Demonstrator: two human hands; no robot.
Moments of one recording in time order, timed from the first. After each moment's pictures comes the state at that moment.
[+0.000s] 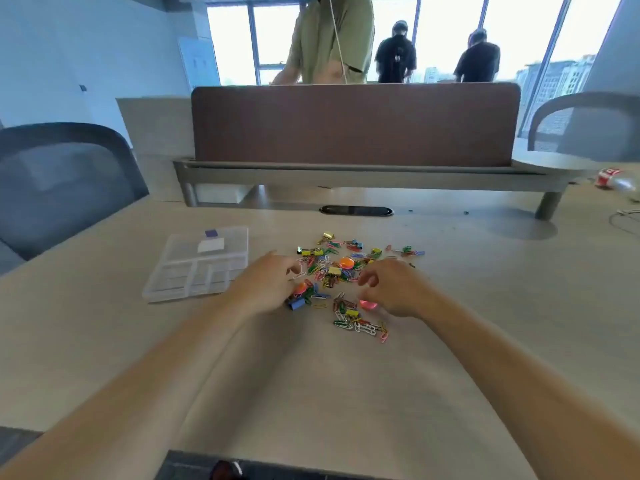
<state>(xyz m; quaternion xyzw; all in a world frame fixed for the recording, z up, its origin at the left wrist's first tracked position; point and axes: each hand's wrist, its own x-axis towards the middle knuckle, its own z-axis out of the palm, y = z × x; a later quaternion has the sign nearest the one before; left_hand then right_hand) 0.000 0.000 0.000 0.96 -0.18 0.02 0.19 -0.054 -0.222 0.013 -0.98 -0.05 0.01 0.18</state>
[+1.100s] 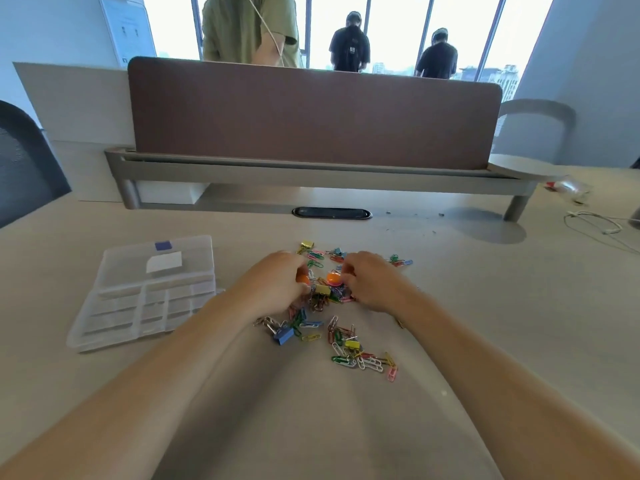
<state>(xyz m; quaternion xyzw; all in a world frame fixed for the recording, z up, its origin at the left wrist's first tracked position) 0.062 -0.025 0.004 0.94 -0.28 0.00 0.18 0.031 -0.210 -0.004 -0.99 0.02 -0.02 0.13</state>
